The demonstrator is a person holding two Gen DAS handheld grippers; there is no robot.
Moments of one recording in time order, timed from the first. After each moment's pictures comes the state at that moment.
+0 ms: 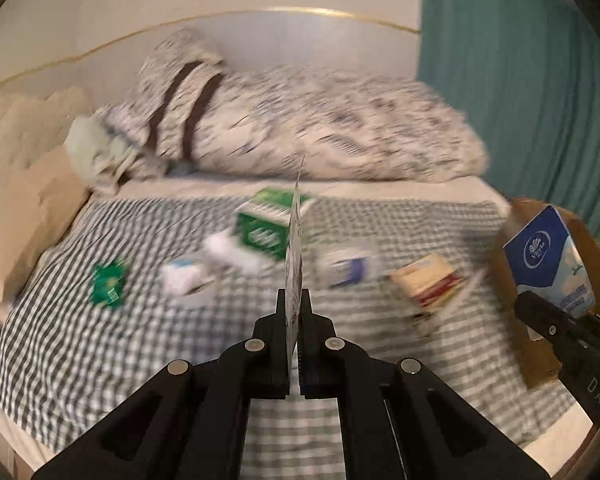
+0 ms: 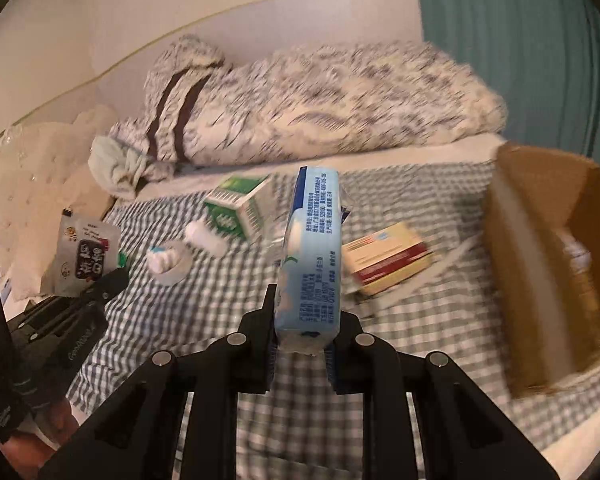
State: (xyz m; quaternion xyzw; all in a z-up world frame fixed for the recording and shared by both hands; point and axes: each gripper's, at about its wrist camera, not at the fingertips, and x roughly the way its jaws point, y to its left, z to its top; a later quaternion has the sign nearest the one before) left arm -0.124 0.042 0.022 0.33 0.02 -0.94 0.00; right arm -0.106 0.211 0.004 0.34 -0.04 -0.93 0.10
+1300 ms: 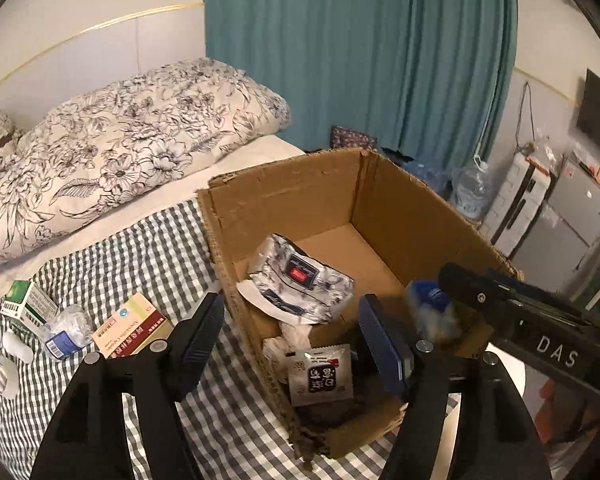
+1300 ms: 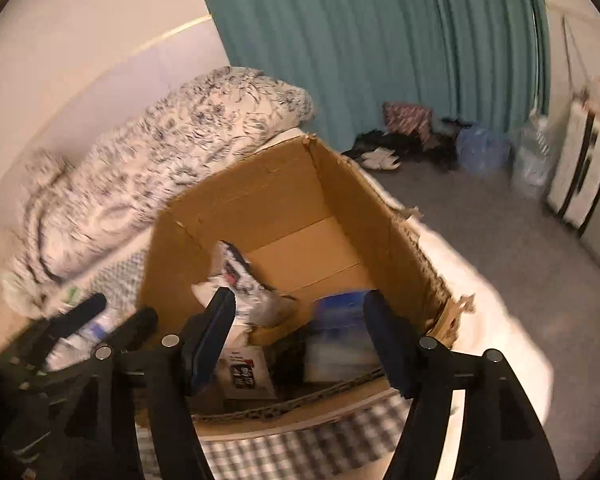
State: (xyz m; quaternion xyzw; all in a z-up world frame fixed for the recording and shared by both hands) left arm -0.145 0.354 0.044 0.35 -0.08 -0.90 -0.24; right arm -0.094 0.535 0.016 0.35 -0.20 -0.91 -0.08
